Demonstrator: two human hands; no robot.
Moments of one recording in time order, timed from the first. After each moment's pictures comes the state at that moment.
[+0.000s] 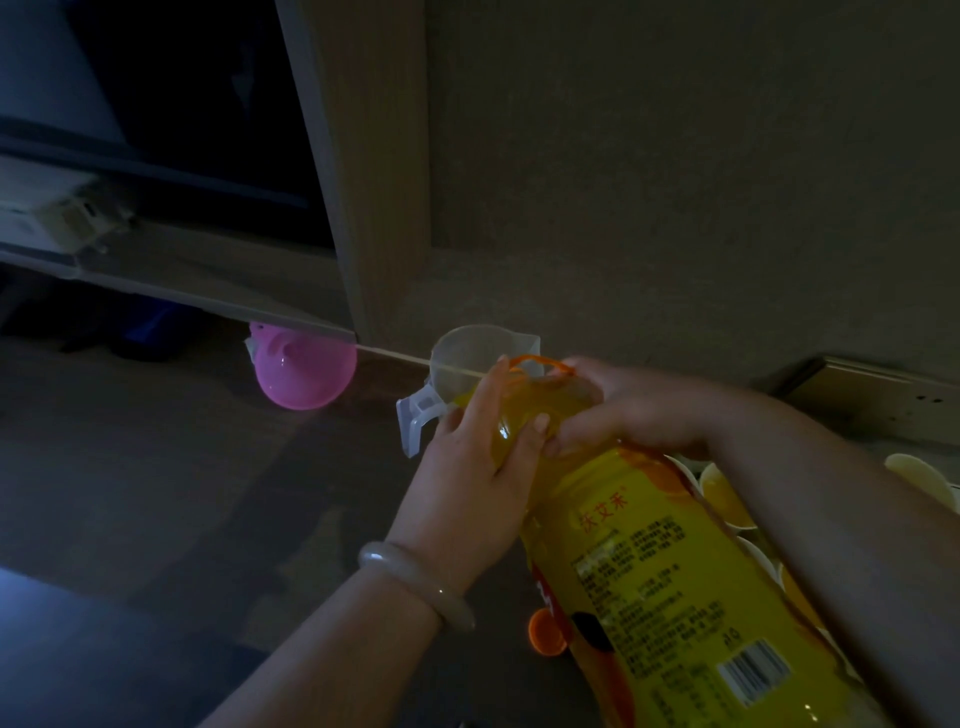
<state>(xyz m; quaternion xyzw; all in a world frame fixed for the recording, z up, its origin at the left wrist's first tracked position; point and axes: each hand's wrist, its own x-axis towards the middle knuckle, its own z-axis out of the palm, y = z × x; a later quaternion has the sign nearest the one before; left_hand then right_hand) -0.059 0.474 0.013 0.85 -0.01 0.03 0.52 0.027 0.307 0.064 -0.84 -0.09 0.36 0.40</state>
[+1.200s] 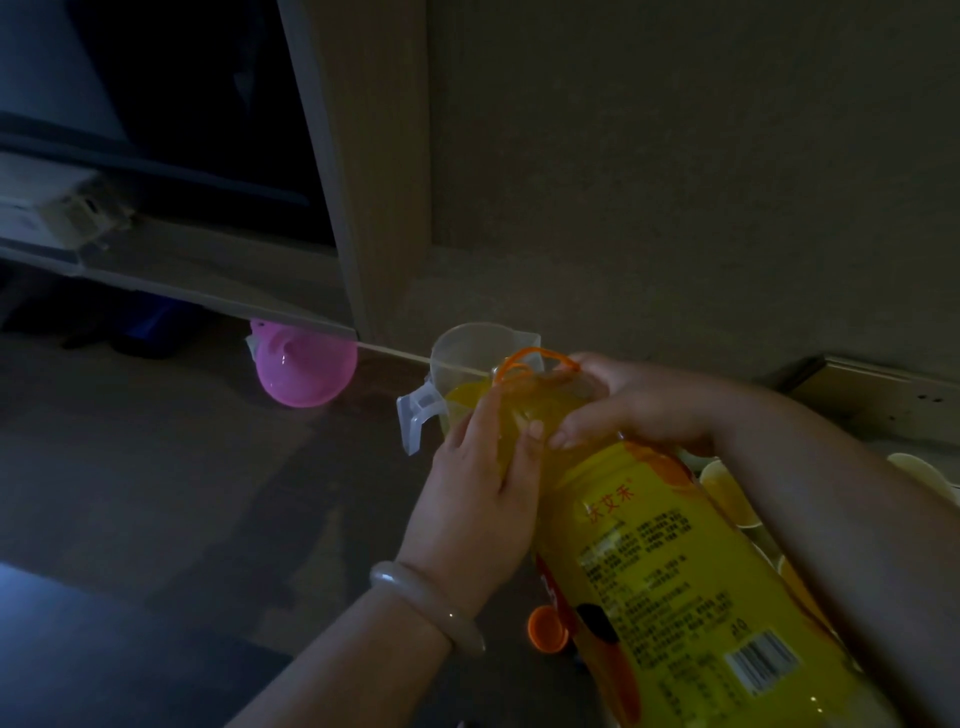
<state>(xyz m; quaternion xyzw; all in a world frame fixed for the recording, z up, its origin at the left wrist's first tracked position) -0.072 0.465 0.016 0.84 0.00 0.04 0.54 0.032 0.300 0.059 -0.85 -0.09 0.35 0.39</state>
